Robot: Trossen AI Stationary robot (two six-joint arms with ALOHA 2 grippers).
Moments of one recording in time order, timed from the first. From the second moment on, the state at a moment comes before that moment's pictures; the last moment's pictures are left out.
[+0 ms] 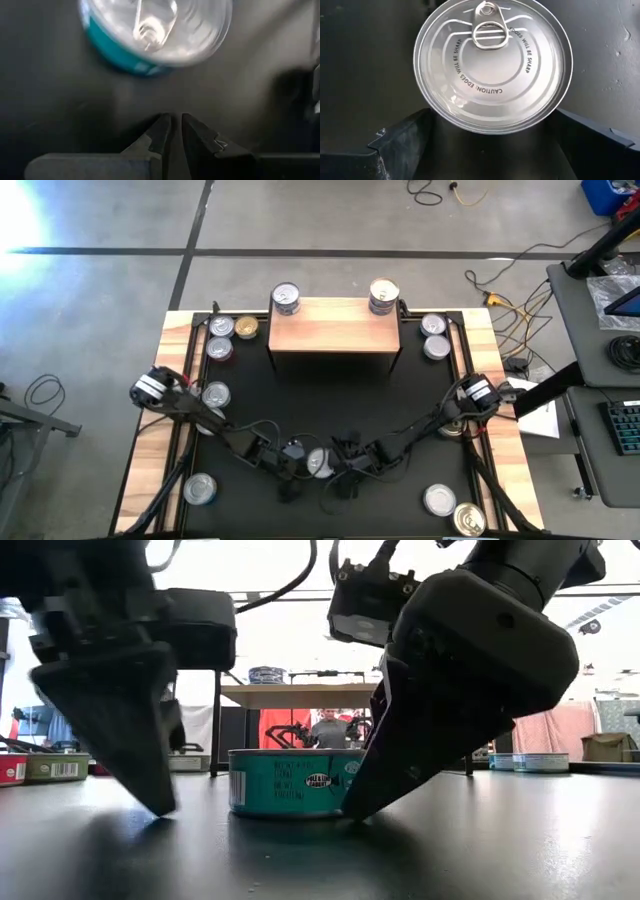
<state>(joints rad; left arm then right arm) -0.51 1.81 0.90 -0.04 -0.03 -0.87 0.45 2.04 1.21 -0.14 0.27 0.46</state>
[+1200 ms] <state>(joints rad) -0.34 1.94 1.10 -0.20 -0.05 -0.45 0.38 2.04 1.18 -0.05 0.32 0.37</state>
